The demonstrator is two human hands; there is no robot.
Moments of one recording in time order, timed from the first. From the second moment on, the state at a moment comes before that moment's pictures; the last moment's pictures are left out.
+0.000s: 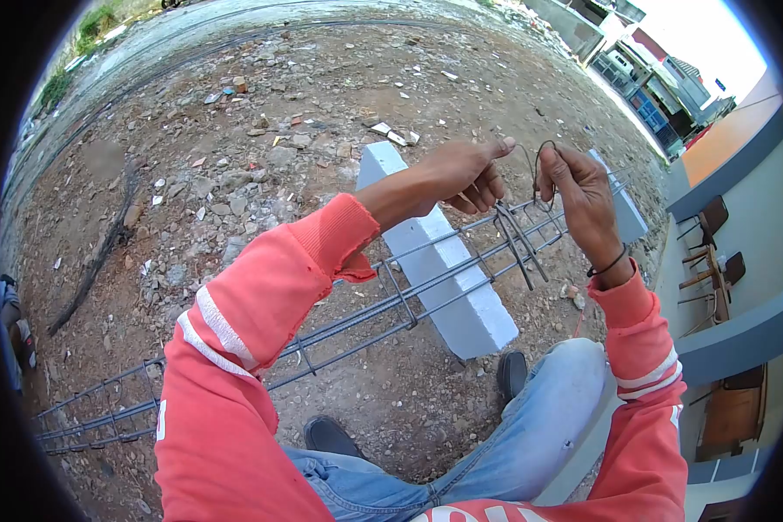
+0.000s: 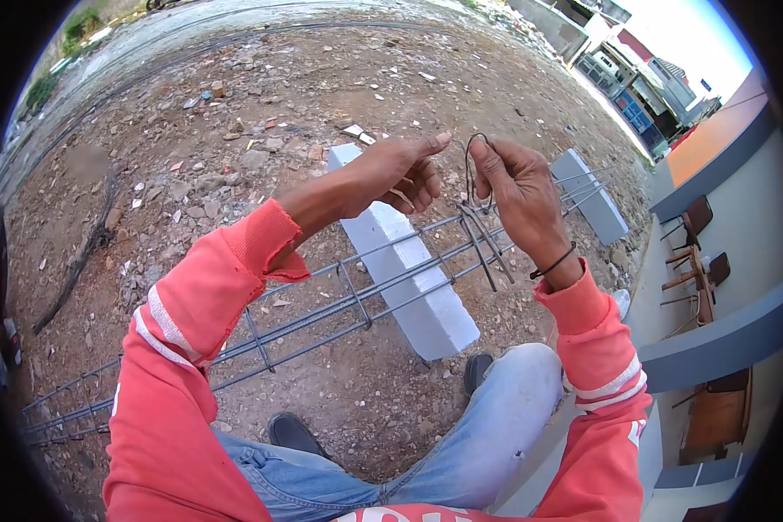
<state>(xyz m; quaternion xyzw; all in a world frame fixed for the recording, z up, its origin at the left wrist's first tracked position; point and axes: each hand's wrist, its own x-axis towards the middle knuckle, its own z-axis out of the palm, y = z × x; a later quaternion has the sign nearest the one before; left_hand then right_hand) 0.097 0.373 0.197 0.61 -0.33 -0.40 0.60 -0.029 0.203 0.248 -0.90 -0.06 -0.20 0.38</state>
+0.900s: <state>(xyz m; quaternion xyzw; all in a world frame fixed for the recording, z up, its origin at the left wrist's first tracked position) 0.168 0.403 0.106 0.55 -0.60 -0.32 0.48 0.001 0.257 0.273 -0.96 -0.23 0.05 -0.16</state>
